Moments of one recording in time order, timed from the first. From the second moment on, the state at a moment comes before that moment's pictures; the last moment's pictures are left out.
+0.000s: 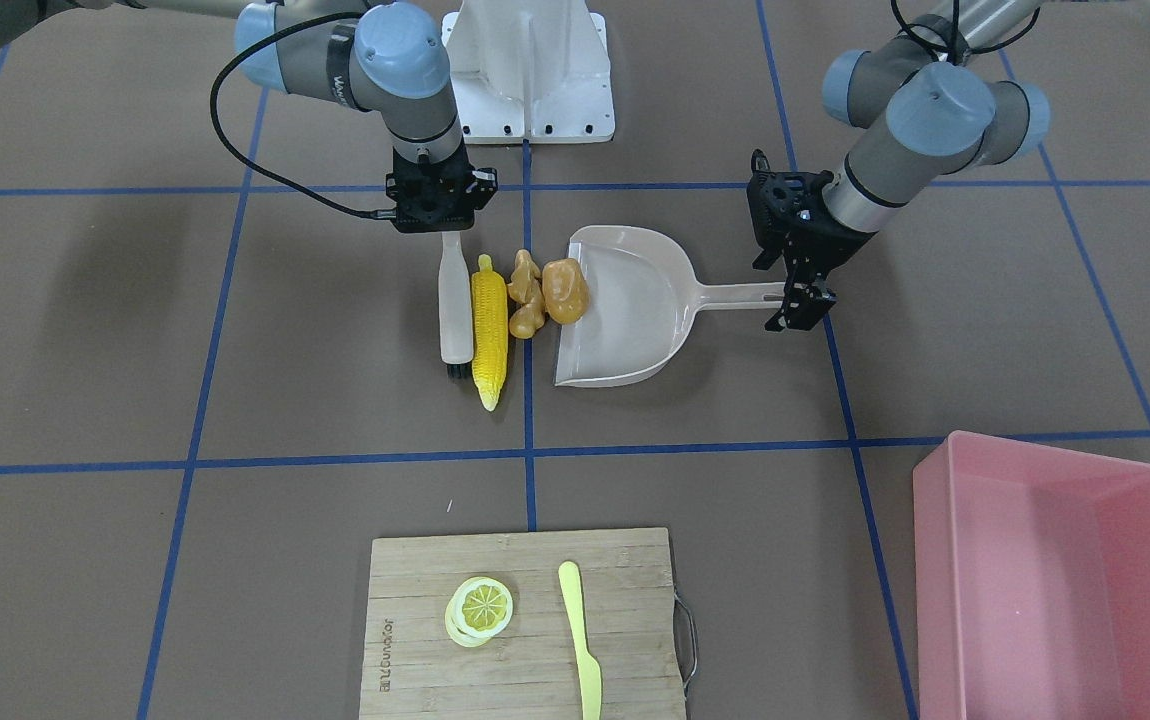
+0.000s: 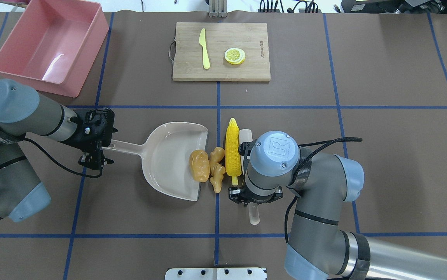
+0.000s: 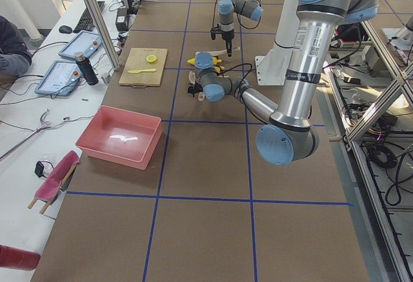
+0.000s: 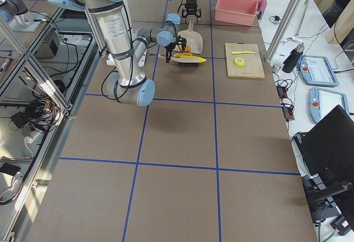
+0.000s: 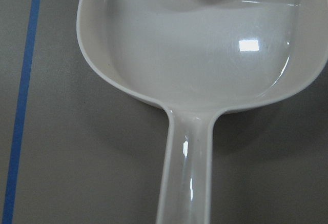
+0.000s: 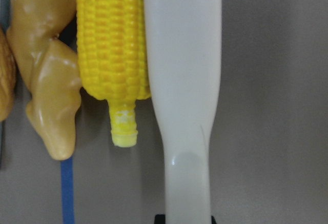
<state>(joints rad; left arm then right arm) -0.70 -1.79 -1.78 -2.10 -2.10 0.41 0.37 -1.02 1.79 -1.58 1.96 1.29</state>
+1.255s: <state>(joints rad) -0.70 -1.76 -1.79 -2.12 -2.09 0.40 0.33 -0.93 1.64 -1.23 1.96 1.41</state>
